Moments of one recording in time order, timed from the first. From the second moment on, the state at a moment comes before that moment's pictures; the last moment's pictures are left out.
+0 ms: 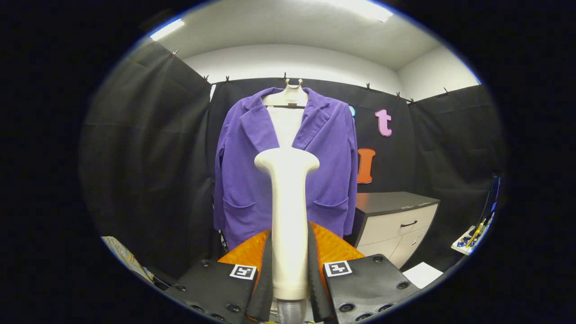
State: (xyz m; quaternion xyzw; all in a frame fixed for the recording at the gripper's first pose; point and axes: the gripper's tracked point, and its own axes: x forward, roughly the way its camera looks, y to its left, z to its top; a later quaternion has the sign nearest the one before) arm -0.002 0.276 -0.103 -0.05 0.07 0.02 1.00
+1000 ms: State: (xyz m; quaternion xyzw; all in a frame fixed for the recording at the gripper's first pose) arm 0.005 0.173 -0.047 -0.03 0.05 0.04 1.00
